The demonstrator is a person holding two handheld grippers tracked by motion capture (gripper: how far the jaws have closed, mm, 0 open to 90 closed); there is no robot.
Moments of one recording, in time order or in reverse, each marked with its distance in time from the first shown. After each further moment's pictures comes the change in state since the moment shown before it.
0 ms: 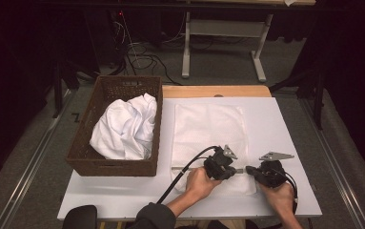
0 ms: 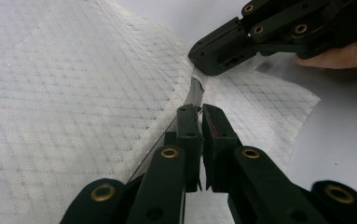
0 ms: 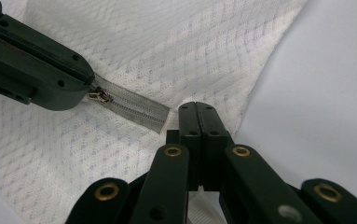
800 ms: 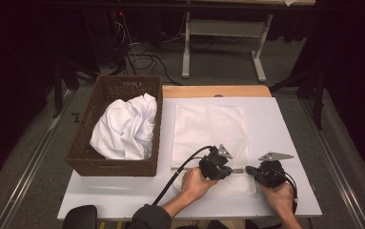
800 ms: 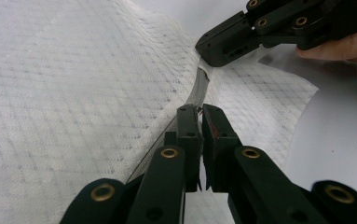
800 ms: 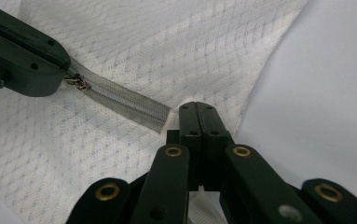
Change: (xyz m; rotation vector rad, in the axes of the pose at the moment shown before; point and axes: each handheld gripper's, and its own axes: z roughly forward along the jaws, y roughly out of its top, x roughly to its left) left arm 0.005 -0.008 -0.011 -0.007 -0.003 -0.018; right arm 0.001 0.000 0.000 0.002 -0.007 -0.003
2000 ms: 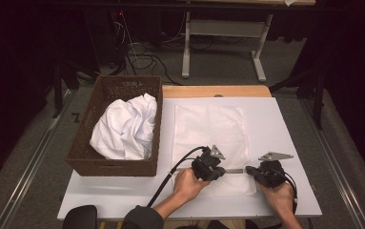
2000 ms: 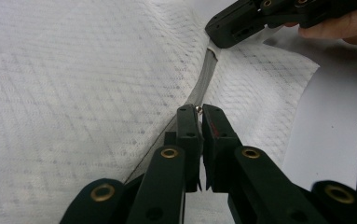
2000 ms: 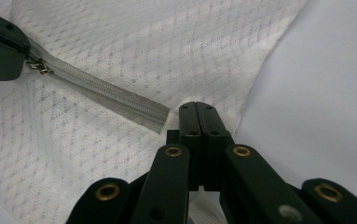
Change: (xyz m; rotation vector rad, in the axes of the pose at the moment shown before) left arm 0.005 -0.012 -0.018 0.010 0.017 -0.003; right arm 0.000 0.000 0.000 0.003 -0.001 0.002
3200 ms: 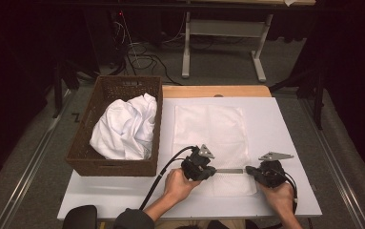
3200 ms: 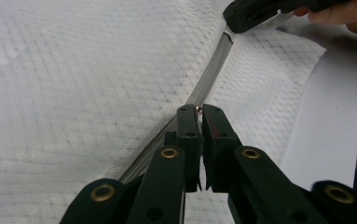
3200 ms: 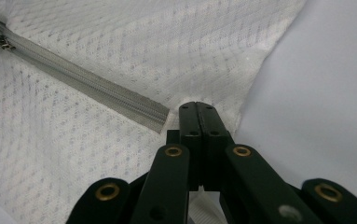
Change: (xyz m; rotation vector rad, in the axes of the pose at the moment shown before) left arm 0.010 -0.016 -0.022 -0.005 0.020 -0.032; right arm -0.001 0.000 0.000 -0.002 0.006 0.001
